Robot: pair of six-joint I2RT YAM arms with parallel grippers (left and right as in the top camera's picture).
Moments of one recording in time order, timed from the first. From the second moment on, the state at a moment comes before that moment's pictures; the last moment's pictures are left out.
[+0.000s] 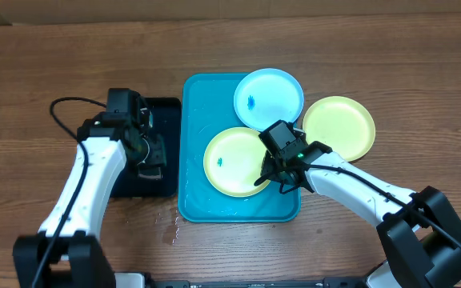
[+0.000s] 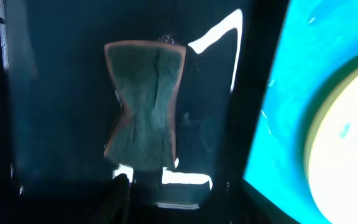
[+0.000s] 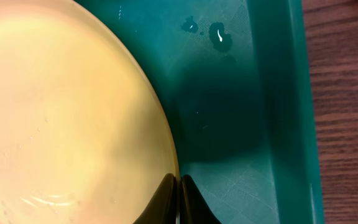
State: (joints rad) left arm -0.02 1.56 1.08 -0.91 0.05 -0.17; right arm 0.62 1.69 0.96 -0.53 0.04 0.86
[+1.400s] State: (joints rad) left arm -0.02 1.64 0.99 -0.66 -0.06 -0.13; right arm 0.62 1.69 0.96 -0.54 0.06 0.86
